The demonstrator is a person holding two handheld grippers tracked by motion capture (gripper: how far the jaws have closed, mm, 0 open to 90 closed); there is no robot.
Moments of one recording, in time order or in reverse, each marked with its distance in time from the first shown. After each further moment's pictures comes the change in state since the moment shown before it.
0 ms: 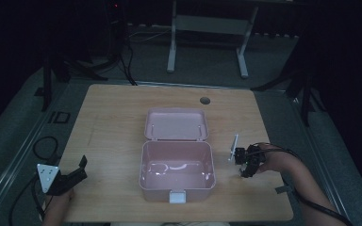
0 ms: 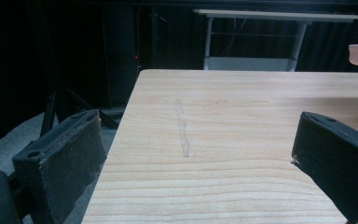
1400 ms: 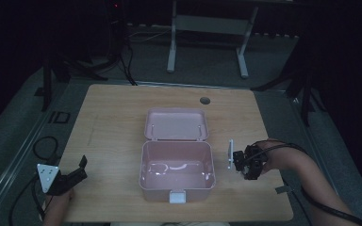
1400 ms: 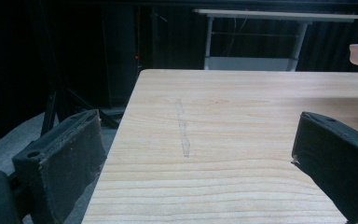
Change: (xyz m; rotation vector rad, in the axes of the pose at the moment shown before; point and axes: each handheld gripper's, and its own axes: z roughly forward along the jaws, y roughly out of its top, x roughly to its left) left arm 0.000 0.000 0.000 0.000 0.003 -0.001; right arm 0.033 0.016 -0.051 0.088 -0.050 -0.183
